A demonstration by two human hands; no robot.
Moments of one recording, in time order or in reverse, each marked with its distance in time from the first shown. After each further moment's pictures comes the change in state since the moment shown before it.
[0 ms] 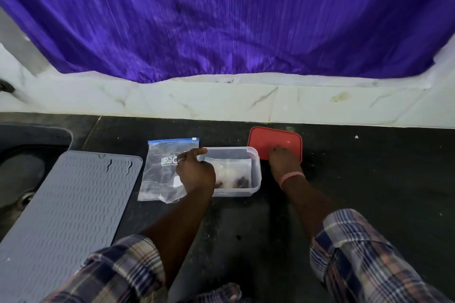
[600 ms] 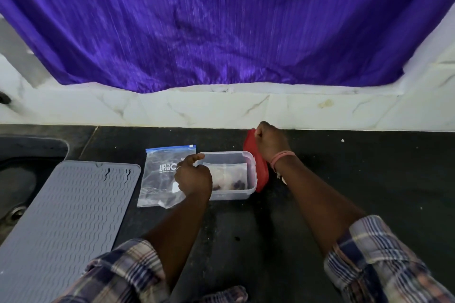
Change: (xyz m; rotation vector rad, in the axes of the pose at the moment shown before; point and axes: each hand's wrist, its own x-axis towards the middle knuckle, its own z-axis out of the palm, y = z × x) left_hand -0.003 -0.003 -0.007 -0.235 0.002 -0.117; right_hand -0.001 -0.044 -0.079 0.386 0.270 -0.033
